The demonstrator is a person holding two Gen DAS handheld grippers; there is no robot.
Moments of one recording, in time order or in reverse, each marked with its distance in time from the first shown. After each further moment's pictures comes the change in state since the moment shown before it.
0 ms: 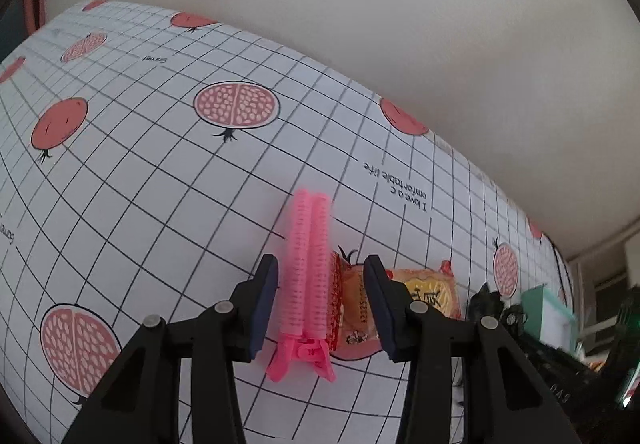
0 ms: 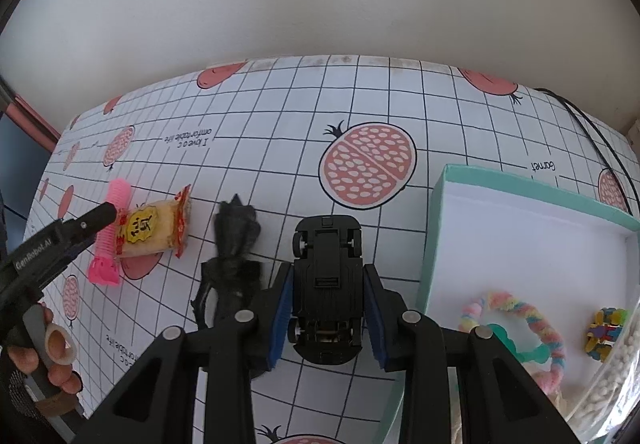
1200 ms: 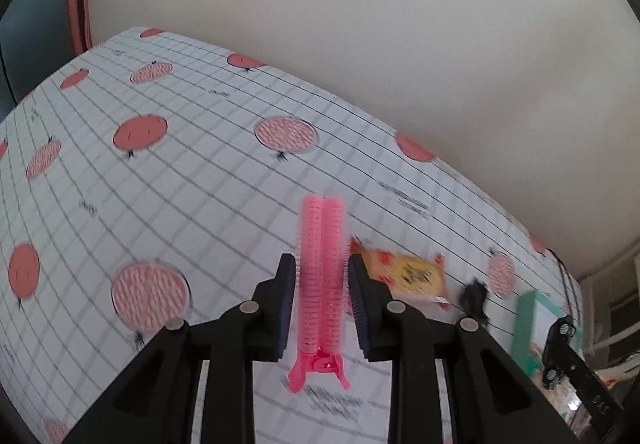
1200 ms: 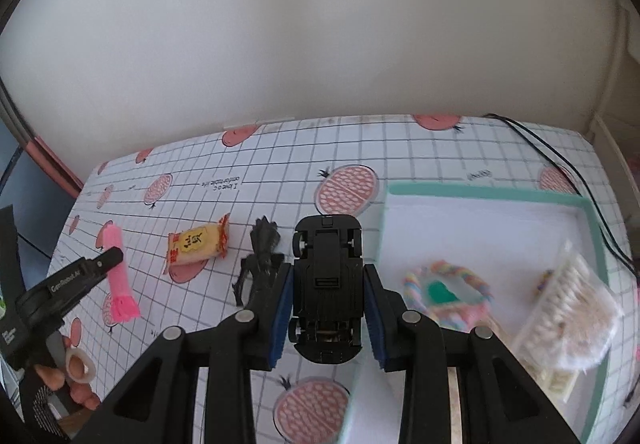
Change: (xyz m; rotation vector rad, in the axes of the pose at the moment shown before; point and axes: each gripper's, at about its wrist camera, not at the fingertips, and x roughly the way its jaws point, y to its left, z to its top) left arm -0.074 -0.012 -0.030 -0.040 -0.121 0.120; right arm -0.087 -0.022 -0.036 0.080 -0.201 0.039
